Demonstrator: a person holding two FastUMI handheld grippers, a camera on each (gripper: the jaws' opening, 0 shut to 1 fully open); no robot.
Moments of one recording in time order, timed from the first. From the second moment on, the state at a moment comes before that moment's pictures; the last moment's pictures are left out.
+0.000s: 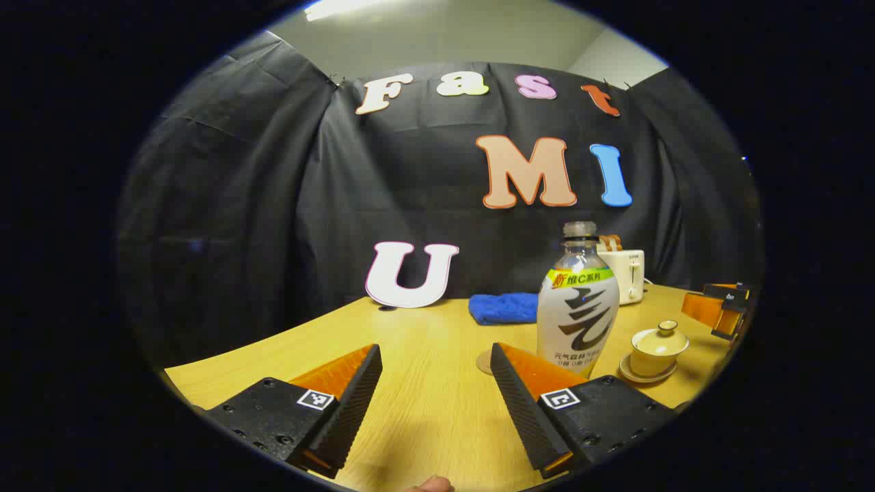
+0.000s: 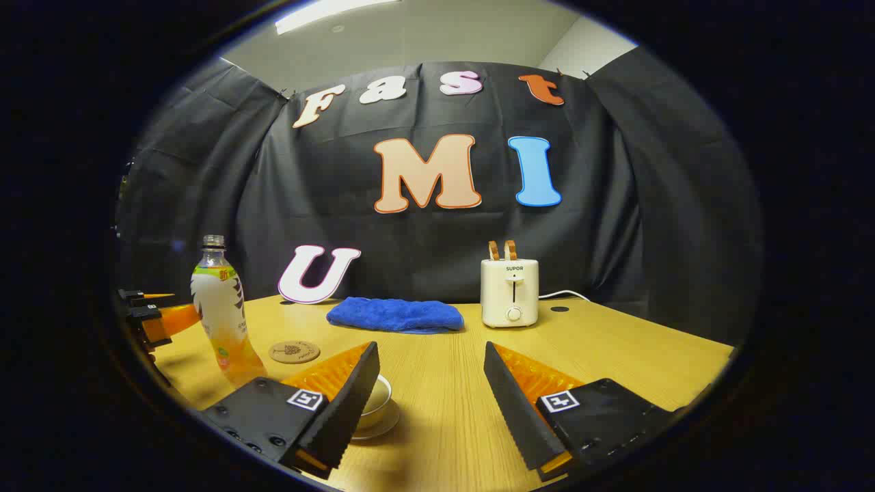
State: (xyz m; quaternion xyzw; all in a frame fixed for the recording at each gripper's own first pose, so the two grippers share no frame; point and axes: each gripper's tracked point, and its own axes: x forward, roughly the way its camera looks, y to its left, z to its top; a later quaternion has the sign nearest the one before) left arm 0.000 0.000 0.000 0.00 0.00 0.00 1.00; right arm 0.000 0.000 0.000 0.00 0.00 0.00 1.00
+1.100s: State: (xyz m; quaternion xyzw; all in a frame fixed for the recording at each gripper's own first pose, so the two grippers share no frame) left arm 0.002 -0.011 -0.004 0.00 0.00 -0.02 1.00; right arm -0.003 0.014 -0.001 0.00 0.00 0.03 1.00
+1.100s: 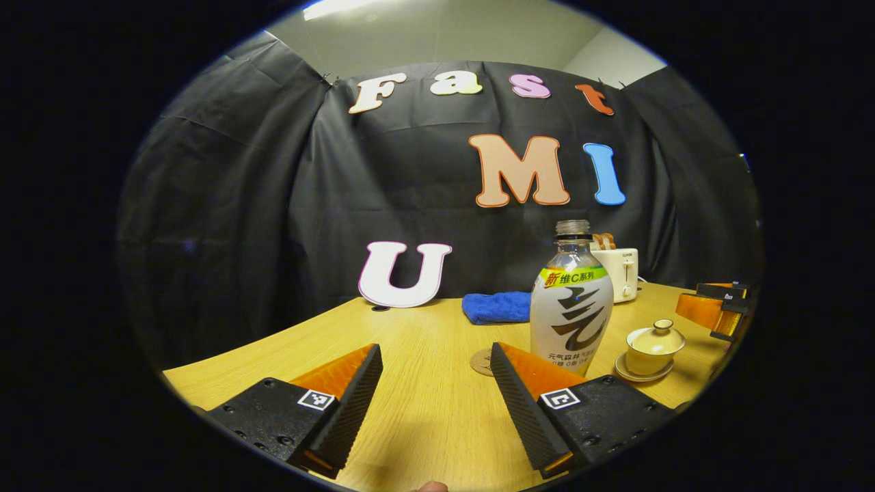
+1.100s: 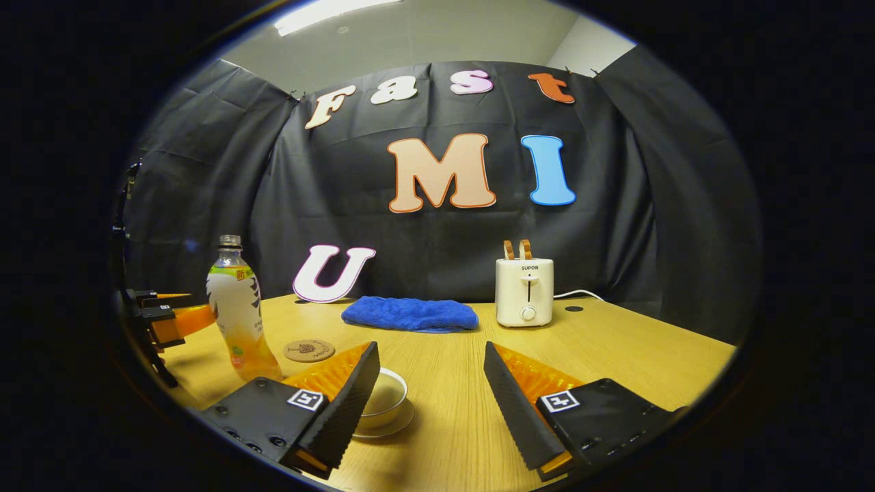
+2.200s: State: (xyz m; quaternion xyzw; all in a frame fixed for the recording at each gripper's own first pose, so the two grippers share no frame) left arm 0.001 -0.010 -0.004 0.00 0.00 -0.02 1.00; right arm -0.002 0.064 0.012 -0.01 0.02 0.11 0.99
